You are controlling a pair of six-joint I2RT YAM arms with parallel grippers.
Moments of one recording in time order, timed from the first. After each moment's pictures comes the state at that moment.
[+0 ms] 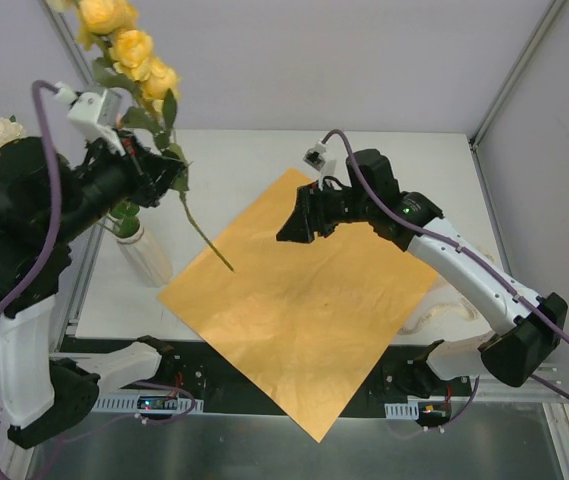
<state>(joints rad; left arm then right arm) -0.42 1.13 2.00 -1.05 0.23 -0.33 0.76 1.37 1.39 -0.51 -0.62 0.39</state>
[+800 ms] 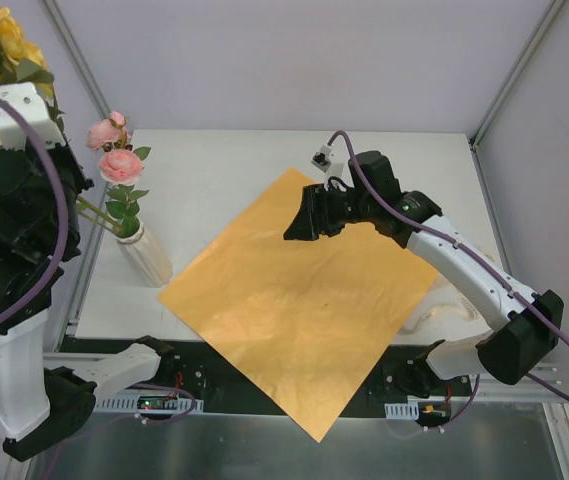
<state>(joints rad) -0.42 1.02 1.98 -0.96 -0.75 0.09 0.66 1.38 1.34 -0.56 -0.57 0.43</state>
